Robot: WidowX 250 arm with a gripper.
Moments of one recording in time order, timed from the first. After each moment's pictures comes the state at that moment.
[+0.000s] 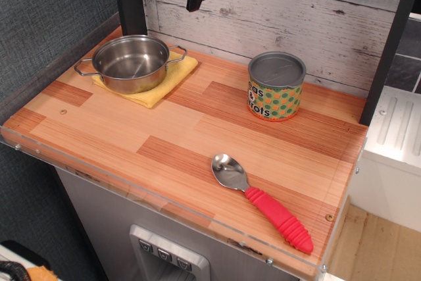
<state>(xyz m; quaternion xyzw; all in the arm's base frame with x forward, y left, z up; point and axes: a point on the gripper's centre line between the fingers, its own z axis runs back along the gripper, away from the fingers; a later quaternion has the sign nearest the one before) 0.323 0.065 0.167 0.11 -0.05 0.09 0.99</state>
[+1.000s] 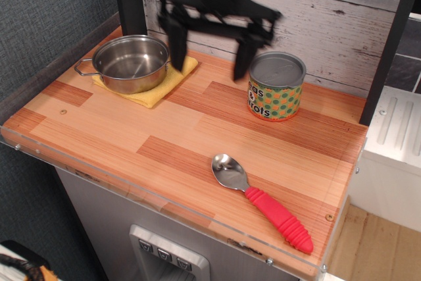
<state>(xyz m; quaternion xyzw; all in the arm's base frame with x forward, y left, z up) 0.283 -0.006 0.126 0.09 -0.03 0.21 0.97</state>
